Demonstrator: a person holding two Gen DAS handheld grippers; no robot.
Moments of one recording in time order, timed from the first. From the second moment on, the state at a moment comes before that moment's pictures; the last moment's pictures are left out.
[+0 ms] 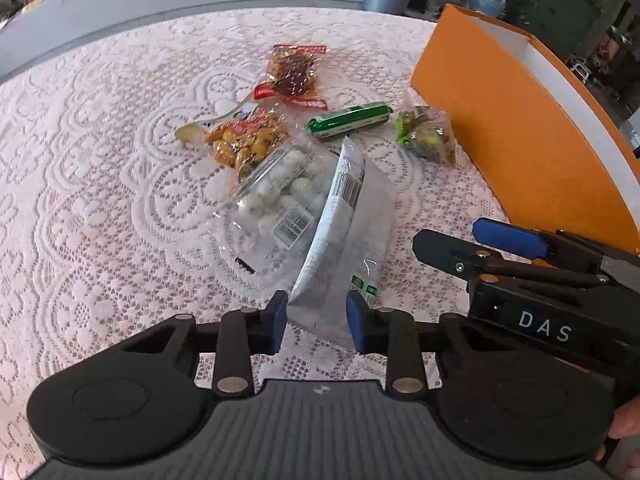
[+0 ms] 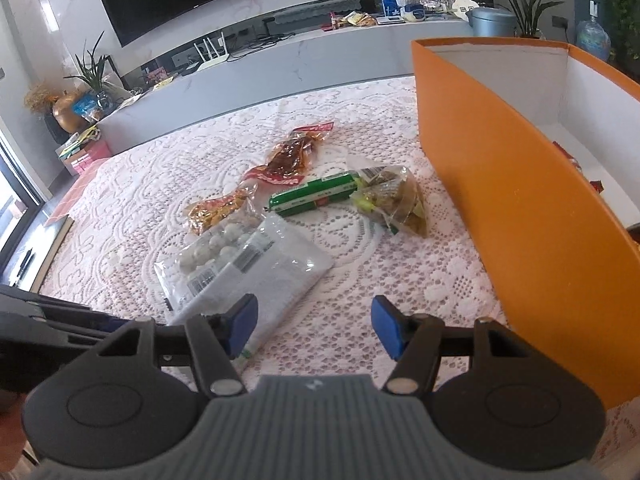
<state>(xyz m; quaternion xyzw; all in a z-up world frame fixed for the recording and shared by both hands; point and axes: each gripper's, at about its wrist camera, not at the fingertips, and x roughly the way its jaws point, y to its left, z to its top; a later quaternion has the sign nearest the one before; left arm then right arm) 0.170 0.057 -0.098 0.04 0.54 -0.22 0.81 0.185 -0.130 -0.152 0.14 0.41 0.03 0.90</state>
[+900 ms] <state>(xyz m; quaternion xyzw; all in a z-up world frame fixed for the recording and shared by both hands) 0.151 0.047 -0.085 0.00 0.54 -0.32 0.78 0.196 -0.144 -0.170 0.25 0.45 0.07 0.85</state>
